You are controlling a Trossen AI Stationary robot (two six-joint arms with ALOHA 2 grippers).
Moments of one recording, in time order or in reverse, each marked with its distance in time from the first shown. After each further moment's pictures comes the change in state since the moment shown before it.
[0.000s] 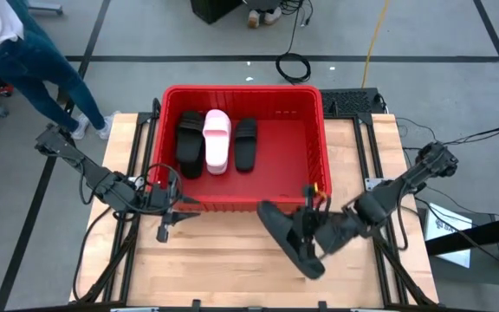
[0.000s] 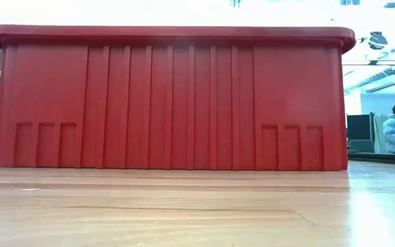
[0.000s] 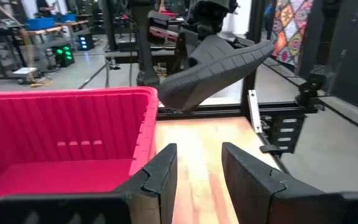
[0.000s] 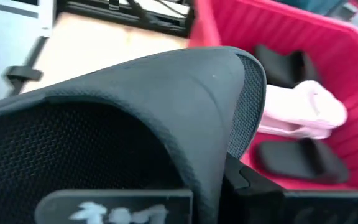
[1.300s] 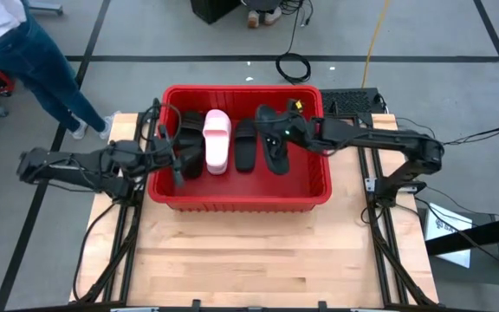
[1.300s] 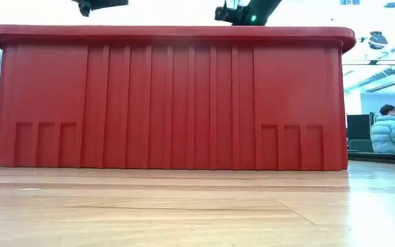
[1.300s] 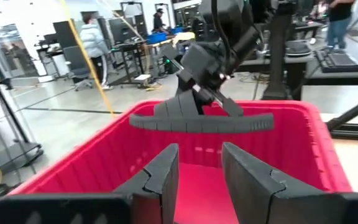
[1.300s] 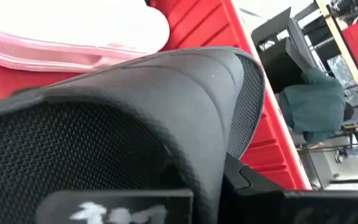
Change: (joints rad) left arm 0.559 -0.127 0.000 -0.046 0.110 0.182; right arm -0.816 0.095 0.000 0.112 -0.107 -0.550
